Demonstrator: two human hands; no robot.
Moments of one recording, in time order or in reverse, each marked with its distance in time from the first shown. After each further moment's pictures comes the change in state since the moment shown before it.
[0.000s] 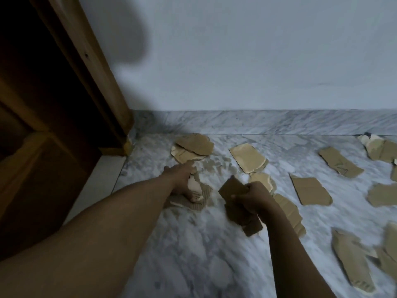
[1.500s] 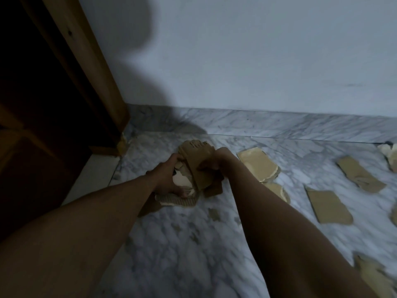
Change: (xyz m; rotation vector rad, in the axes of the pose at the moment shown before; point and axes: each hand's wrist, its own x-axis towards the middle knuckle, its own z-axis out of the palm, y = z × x) left_hand 0.035 -0.073 0.005 -0.388 0.051 -0.026; right_hand 0.140 -0.117 0.051 0.008 -0.120 0.032
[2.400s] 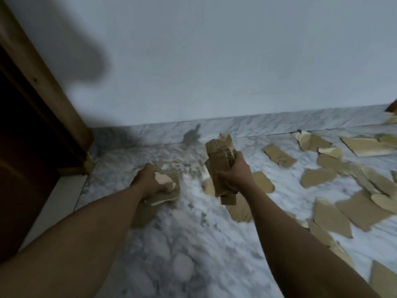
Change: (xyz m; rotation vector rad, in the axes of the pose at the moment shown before) left_hand -0.052 0.103 0.031 -0.108 0.200 -0.135; right_hand -0.170 0.136 -0.115 0.165 0.427 -0.214
